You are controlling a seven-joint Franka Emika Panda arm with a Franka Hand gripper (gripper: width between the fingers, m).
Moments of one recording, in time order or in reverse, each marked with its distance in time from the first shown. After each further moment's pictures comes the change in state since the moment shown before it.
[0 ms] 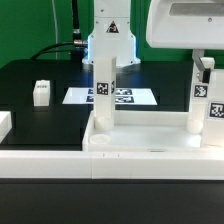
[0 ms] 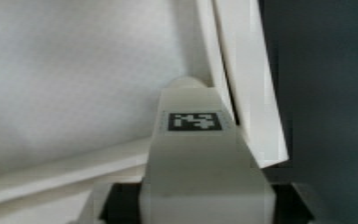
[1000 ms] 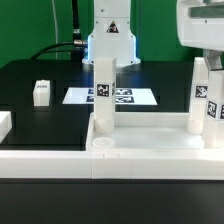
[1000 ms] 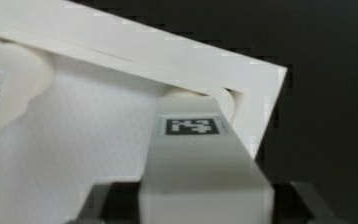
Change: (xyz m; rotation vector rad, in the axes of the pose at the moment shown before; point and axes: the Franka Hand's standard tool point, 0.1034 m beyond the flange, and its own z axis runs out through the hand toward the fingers) arm -0.002 -0.007 0.001 0.076 -0.019 0.925
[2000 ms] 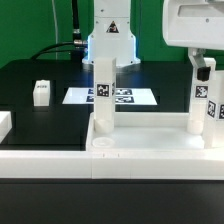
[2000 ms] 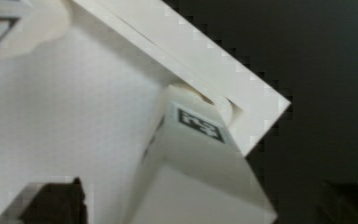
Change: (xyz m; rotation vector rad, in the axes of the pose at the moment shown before) arm 0.001 -0.004 -0.001 -0.036 0.006 -0.572
